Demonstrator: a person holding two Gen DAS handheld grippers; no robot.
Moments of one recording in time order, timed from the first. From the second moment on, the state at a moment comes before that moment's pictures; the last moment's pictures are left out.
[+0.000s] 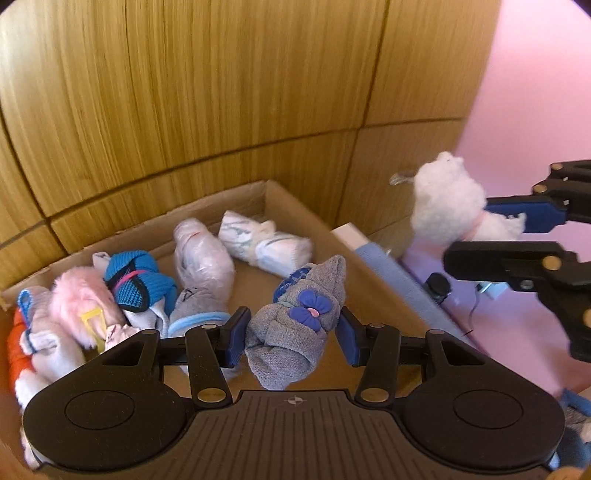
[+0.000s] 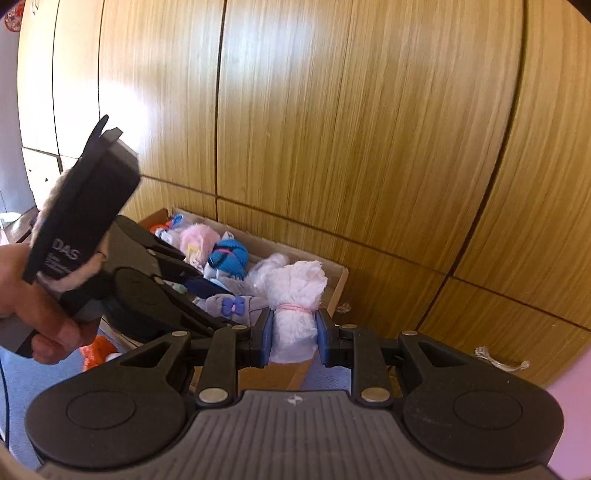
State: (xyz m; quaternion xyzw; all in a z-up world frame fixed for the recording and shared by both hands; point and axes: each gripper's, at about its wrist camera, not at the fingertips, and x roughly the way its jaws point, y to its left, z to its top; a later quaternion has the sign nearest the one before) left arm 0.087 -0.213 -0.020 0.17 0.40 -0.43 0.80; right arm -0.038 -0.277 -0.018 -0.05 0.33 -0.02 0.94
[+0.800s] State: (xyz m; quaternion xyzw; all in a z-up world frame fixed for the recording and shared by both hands) left arm 0.099 -0.201 -0.046 0.25 0.35 -0.42 0.80; right arm 0.020 -0.286 -0.069 -0.05 0.42 0.02 0.90
